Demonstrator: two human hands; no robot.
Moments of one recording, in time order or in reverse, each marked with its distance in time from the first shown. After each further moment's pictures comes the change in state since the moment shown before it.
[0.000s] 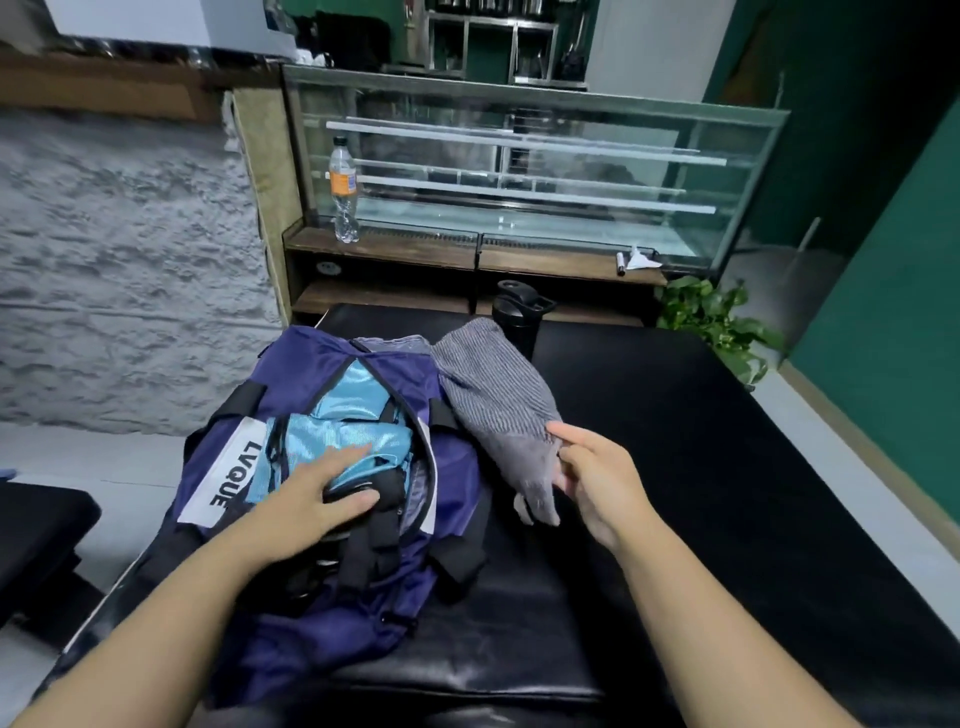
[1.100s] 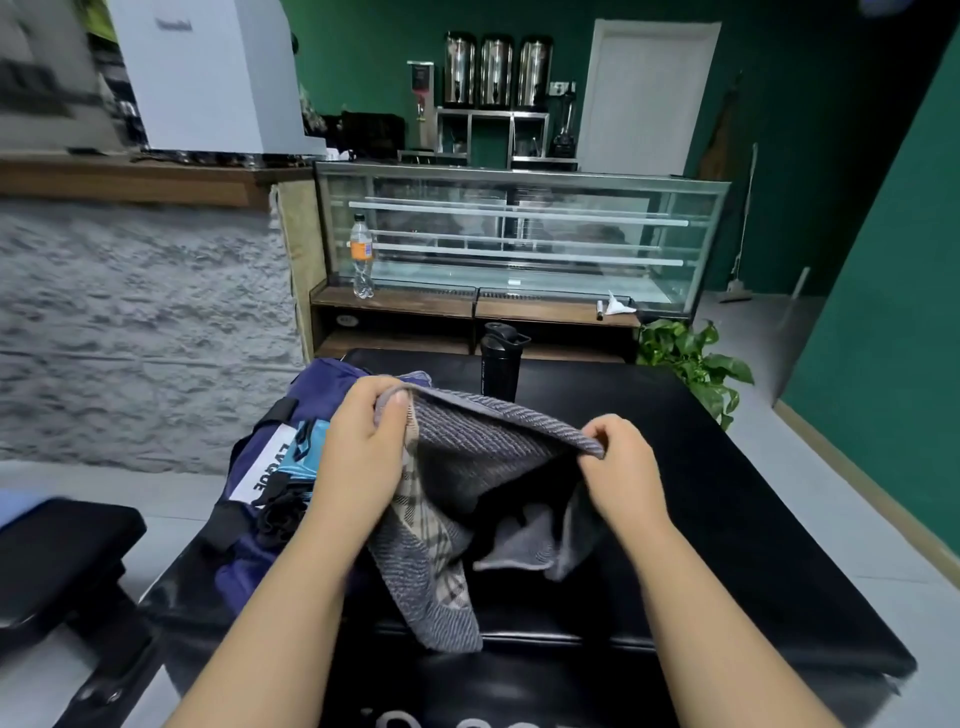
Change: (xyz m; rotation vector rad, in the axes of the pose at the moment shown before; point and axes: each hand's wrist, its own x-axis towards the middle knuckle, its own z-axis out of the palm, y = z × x) left_hand -0.106 0.183 0.024 -0.292 0.706 0.252; right_hand -0.097 -0.056 -0.052 -0.830 0.215 -0.464
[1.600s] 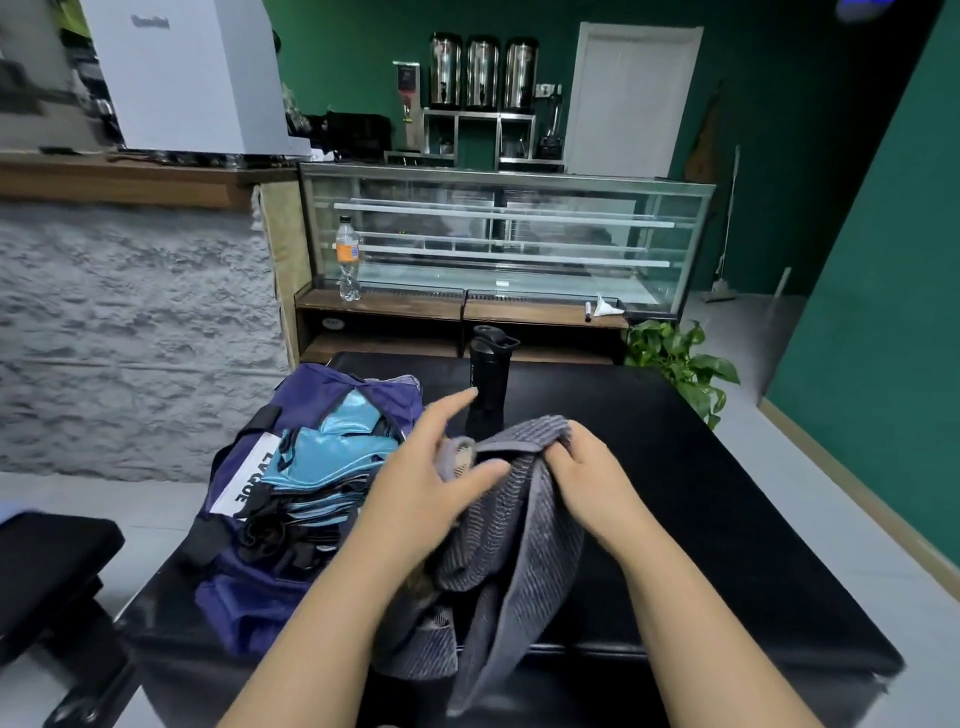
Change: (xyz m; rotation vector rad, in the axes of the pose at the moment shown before) left_hand -0.016 -0.002 0.030 0.011 -0.385 0.033; right_hand -0.009 -0.027 0.000 0.201 -0.267 -0.033
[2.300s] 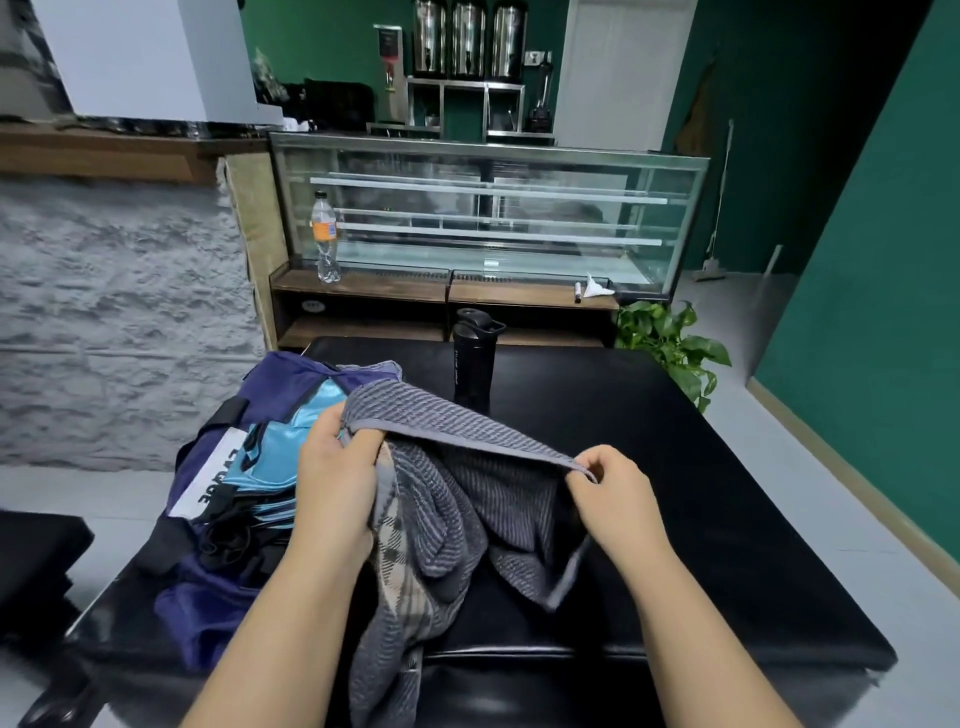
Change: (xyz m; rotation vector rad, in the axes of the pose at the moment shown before) left_hand 0.025 -0.025 0.002 -0.630 0.433 -0.344; right_hand 0.004 0.053 -0.012 -0.169 0.202 0.193
